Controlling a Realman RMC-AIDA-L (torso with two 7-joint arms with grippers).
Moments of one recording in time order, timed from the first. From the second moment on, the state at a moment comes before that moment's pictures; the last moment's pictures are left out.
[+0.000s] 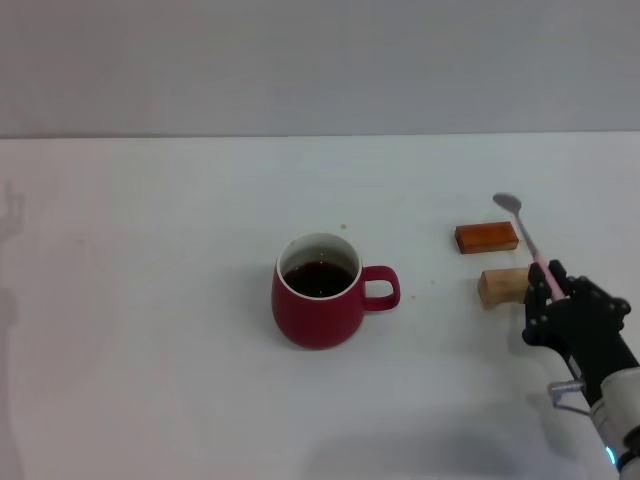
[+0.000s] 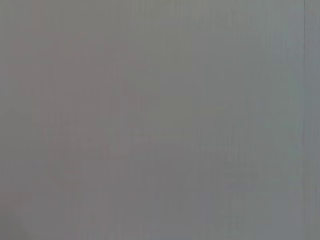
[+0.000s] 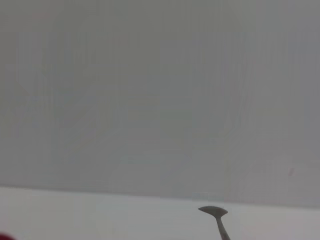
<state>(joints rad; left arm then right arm) -0.48 -2.04 -1.30 -0.17 2.22 1.09 0.00 0.22 2.08 0.45 0.61 -1.89 -1.04 -0.34</state>
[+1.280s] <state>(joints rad) -0.48 -2.04 -1.30 -0.17 2.22 1.08 0.00 0.29 2.04 0.58 0.83 -2.21 -1.34 -0.01</state>
